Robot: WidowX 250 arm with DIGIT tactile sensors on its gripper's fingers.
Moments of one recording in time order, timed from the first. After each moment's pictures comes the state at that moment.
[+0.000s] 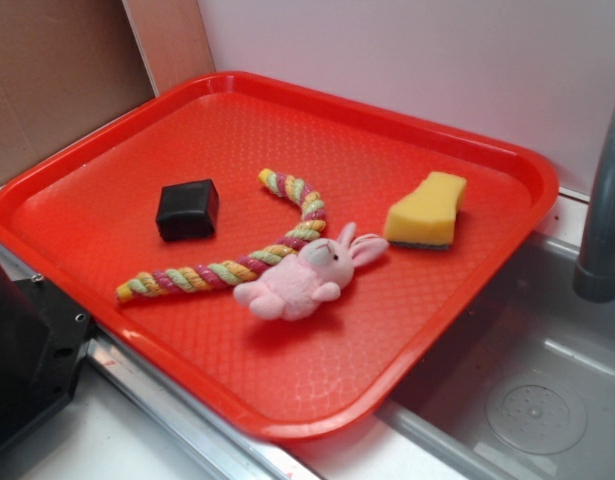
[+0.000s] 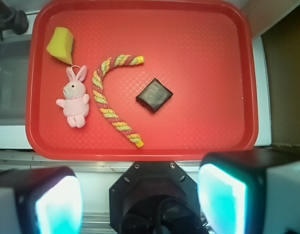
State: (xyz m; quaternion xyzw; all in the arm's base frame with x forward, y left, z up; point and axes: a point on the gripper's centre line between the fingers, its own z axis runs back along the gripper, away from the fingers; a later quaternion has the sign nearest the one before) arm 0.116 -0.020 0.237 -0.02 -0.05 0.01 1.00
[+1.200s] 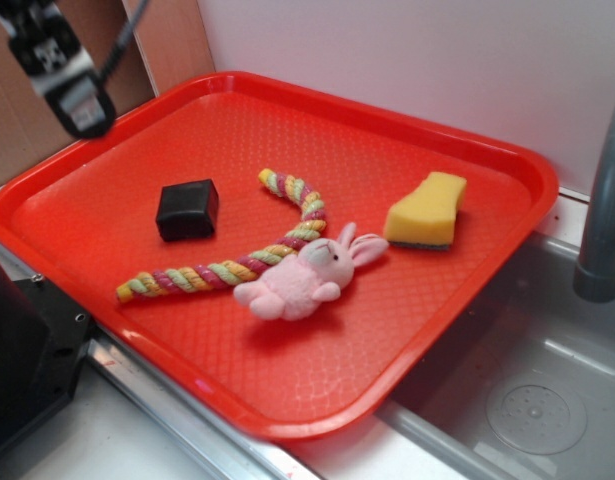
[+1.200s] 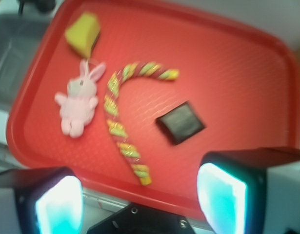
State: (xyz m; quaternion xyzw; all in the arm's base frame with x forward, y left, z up) arm 0.135 -0.042 0.153 -0.02 -0.10 -0.15 0.98
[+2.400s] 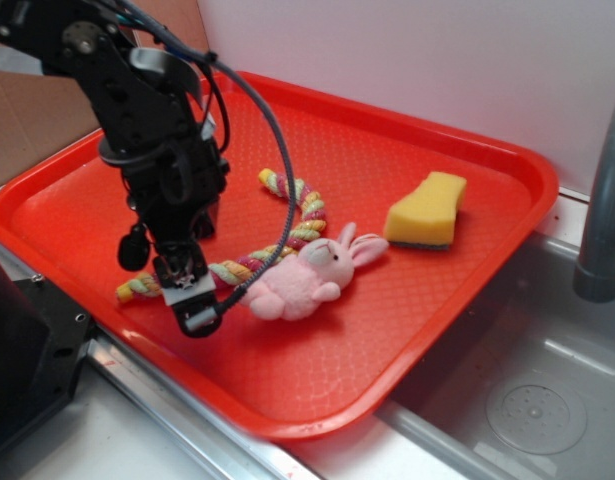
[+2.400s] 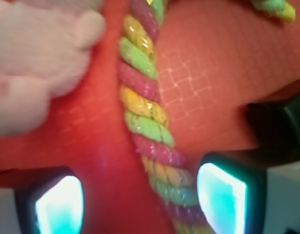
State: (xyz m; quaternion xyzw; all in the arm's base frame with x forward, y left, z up) arm 0.146 -0.066 0.031 0.00 -0.02 -0.18 0.98
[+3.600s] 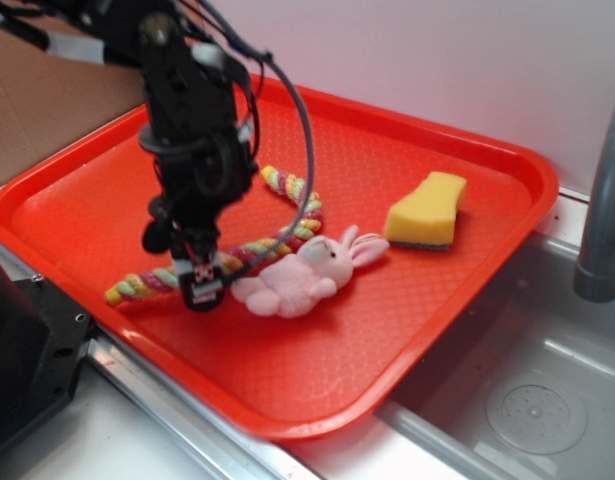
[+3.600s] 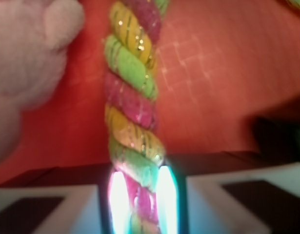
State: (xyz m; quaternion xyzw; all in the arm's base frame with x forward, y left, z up) arm 0.157 -0.057 0.042 -0.01 0.05 -0.17 0.98
